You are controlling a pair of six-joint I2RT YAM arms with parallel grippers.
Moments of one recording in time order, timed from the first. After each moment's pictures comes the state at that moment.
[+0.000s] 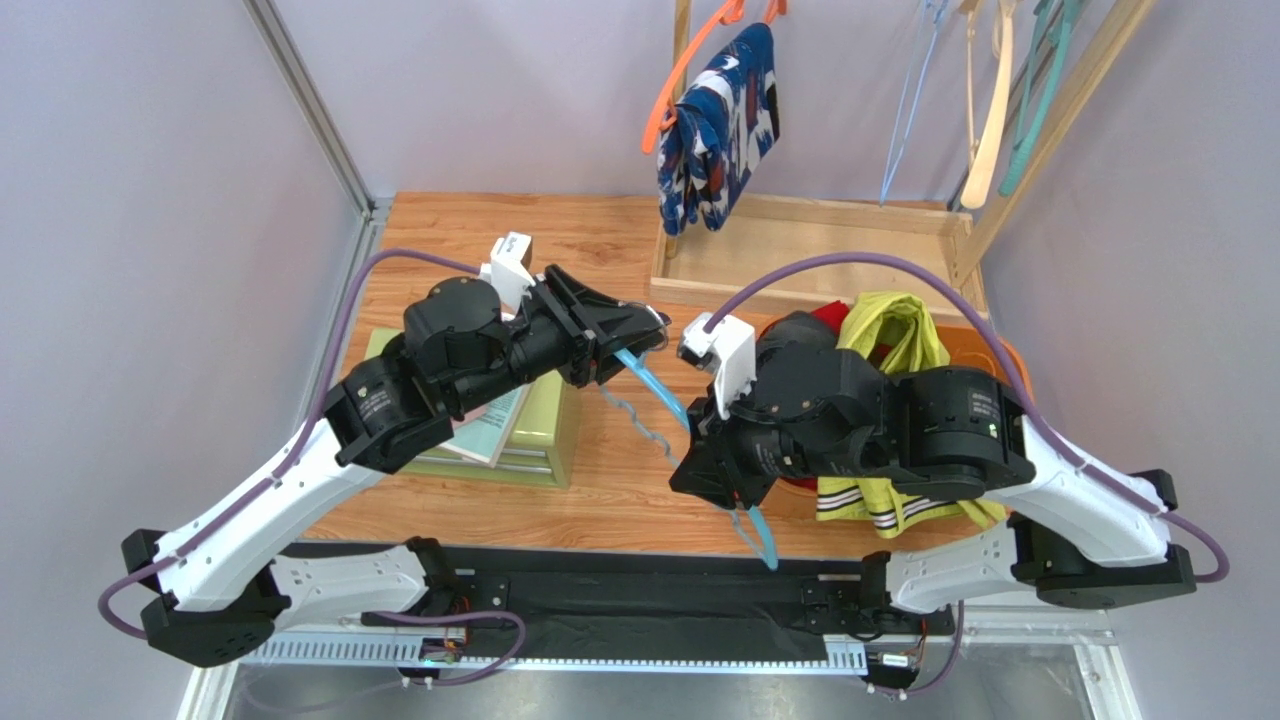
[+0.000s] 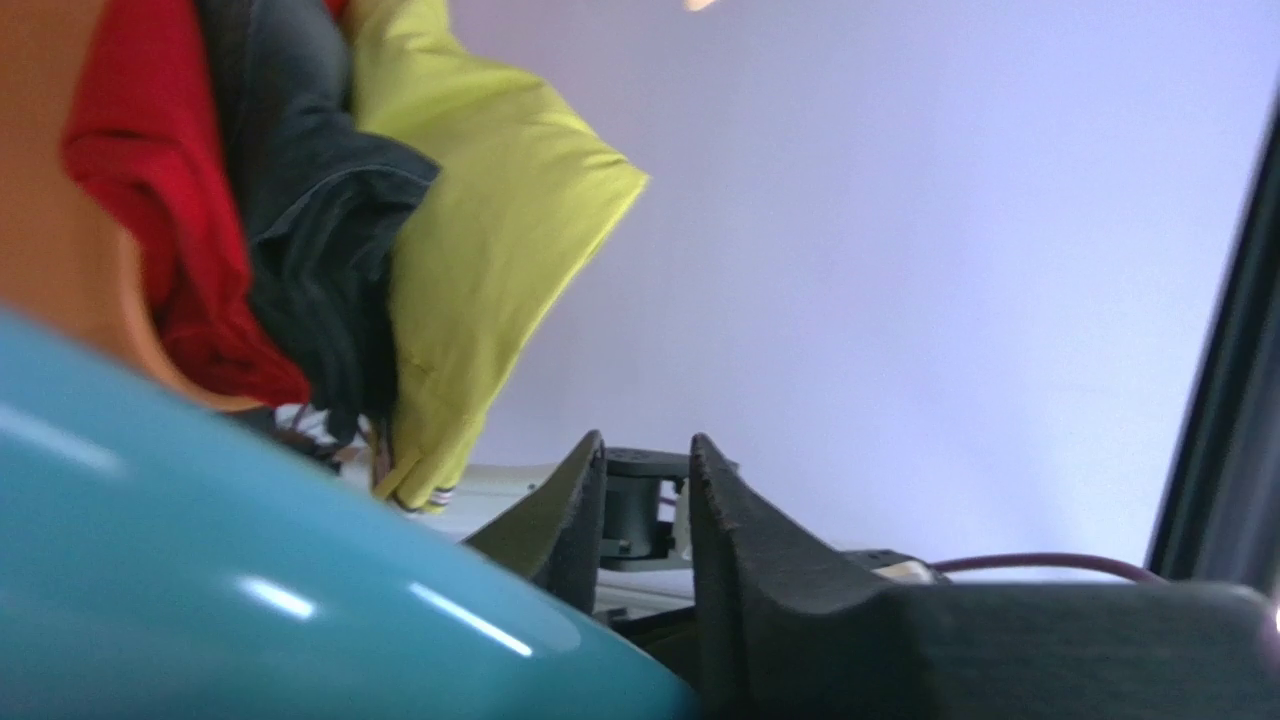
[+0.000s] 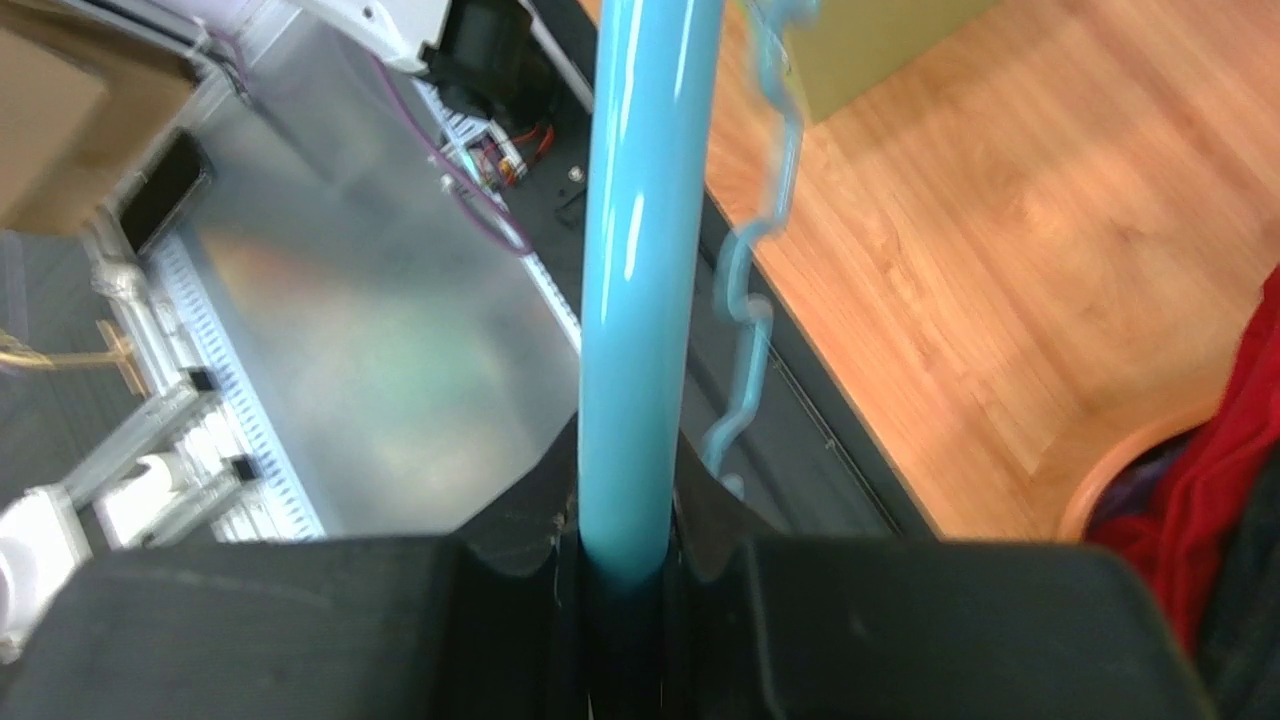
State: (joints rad) left arm -0.95 1.05 1.38 -0.50 -0.04 -1.49; right arm 1.37 1.23 1.82 -1.21 0.10 0.53
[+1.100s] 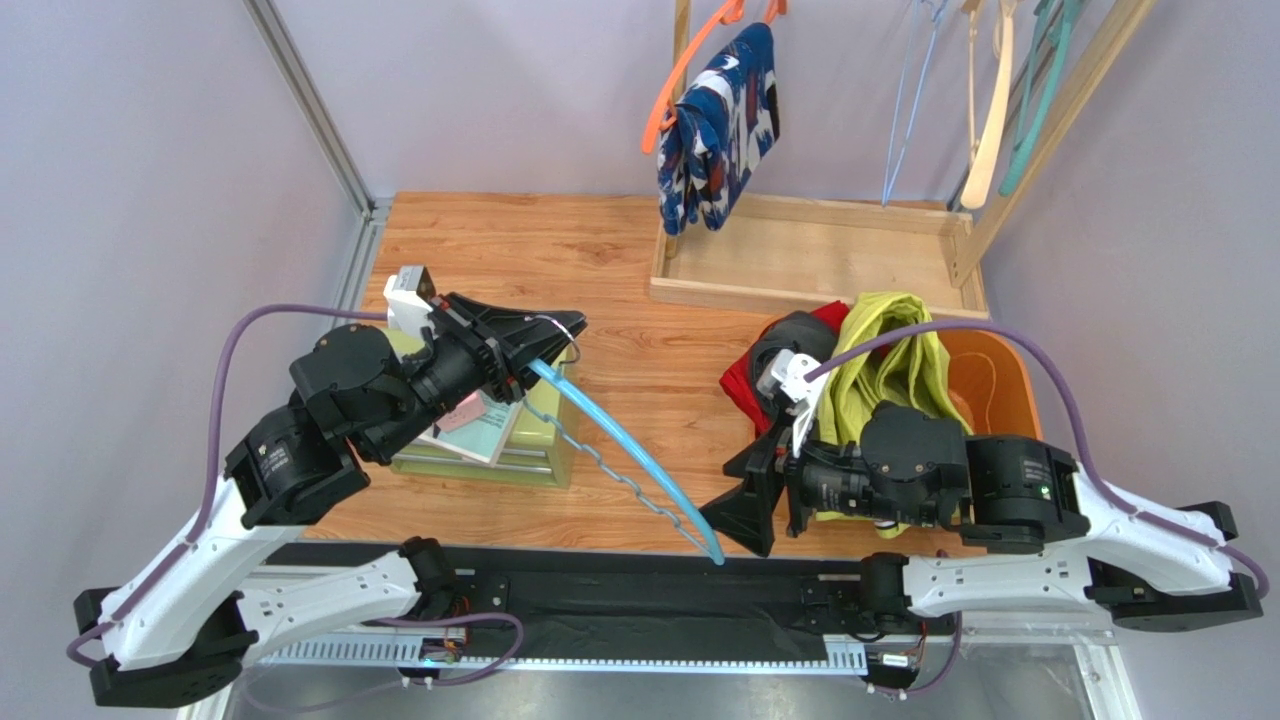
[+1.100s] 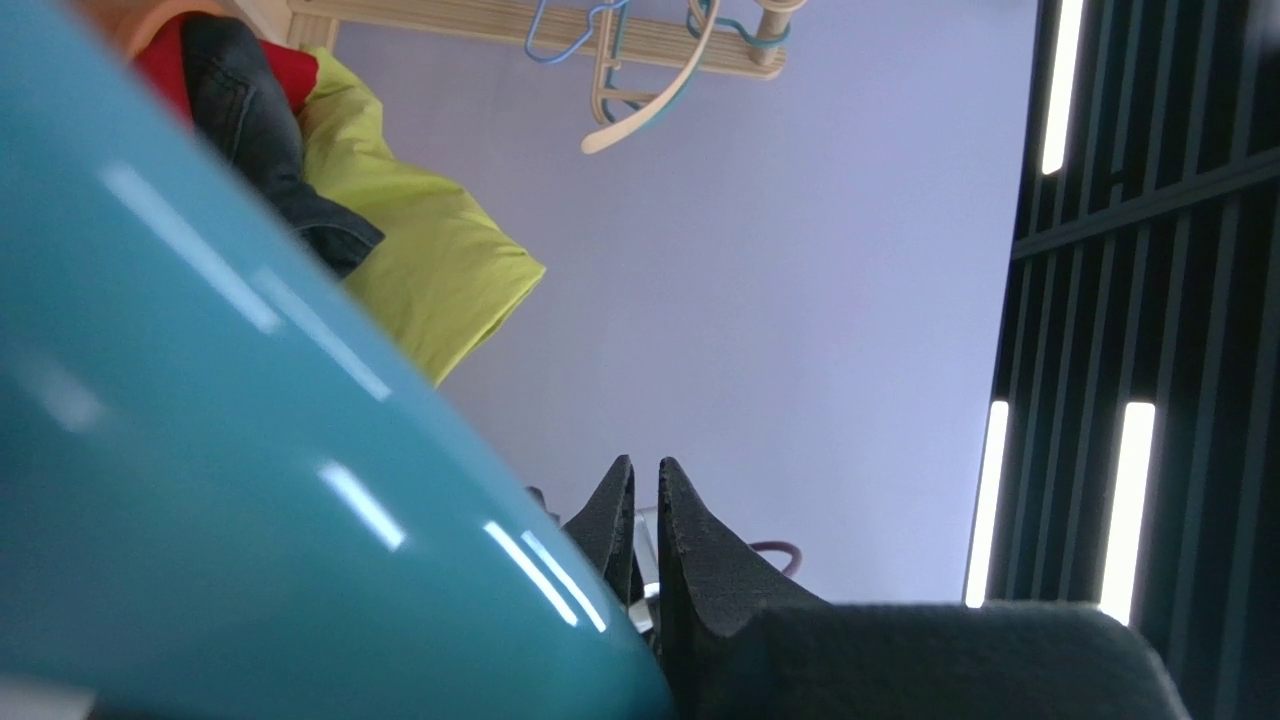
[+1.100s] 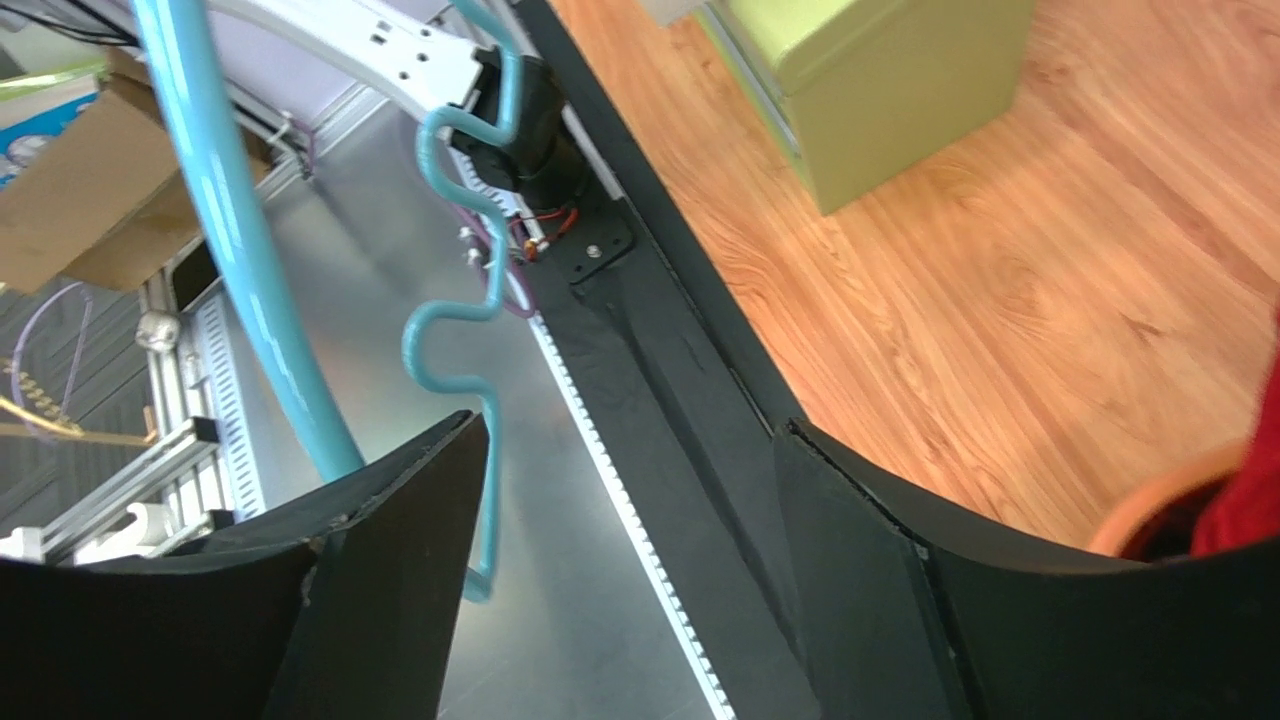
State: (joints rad) left arm -0.95 0.81 1.32 -0.55 -0.21 -1.70; right arm 1.43 0.81 1.27 -0.83 0.18 0.49
